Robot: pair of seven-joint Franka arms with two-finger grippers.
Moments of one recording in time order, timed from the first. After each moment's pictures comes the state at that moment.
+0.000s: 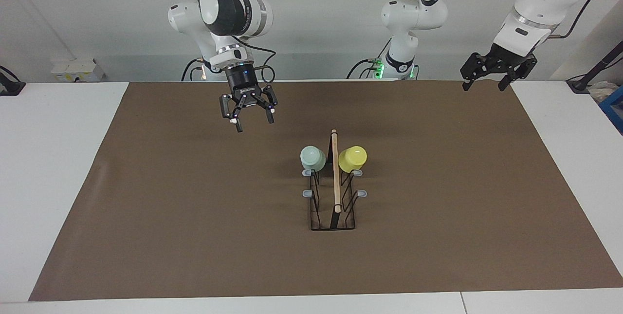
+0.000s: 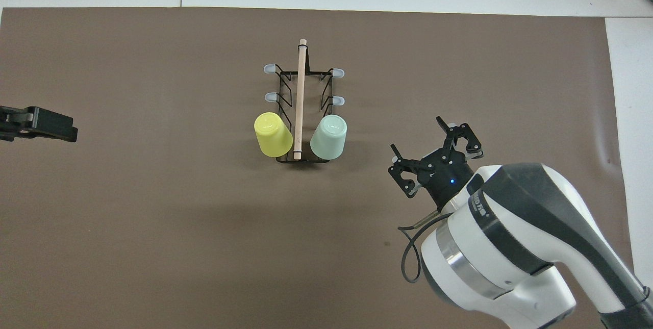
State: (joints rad) left arm -0.10 -0.04 0.03 -1.57 -0.01 1.52 0.01; right arm 0.36 -0.05 0.19 -2.04 2.50 3.44 -2.74
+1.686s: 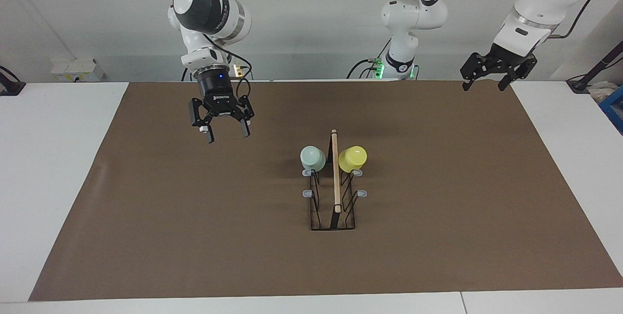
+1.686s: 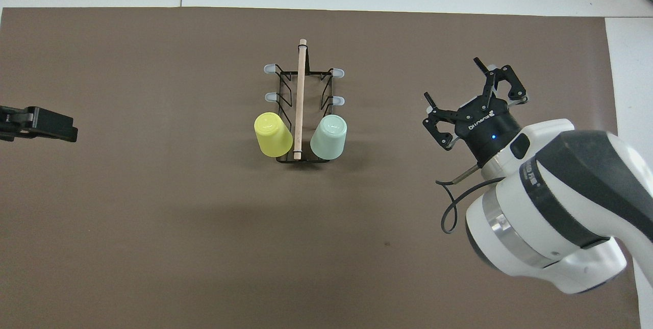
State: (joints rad) left arm -0.10 -0.04 0.03 -1.57 -0.01 1.52 0.01; right arm 0.23 -0.03 0.19 -1.97 2.27 3.25 -2.77
